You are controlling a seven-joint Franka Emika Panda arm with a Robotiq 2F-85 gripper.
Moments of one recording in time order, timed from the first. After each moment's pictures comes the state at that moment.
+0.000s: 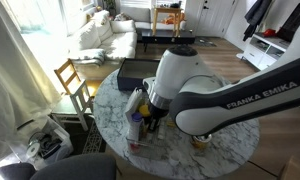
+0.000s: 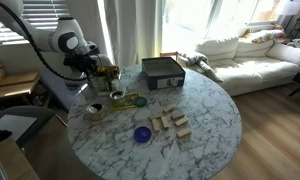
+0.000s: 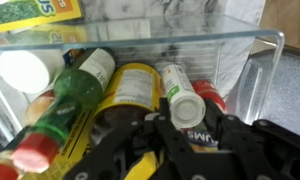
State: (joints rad) arm 0.22 0.34 0.15 -2.02 -0.06 2.57 -0.25
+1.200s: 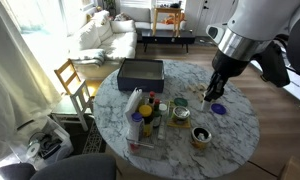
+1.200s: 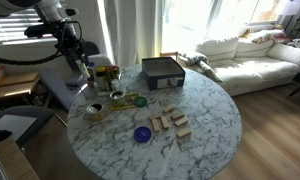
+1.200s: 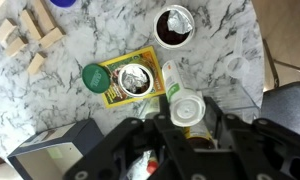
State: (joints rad) arm 0.13 -0.27 0.11 -2.28 -0.19 2.15 -0.14
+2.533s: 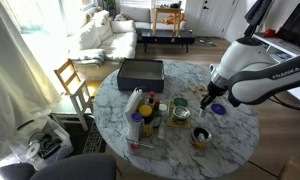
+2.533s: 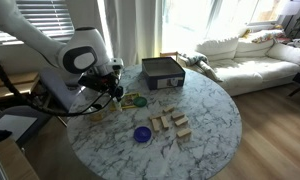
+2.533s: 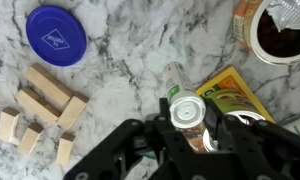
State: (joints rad) arm -0.05 0.12 -0.05 -2.37 -0.12 2.67 -0.08
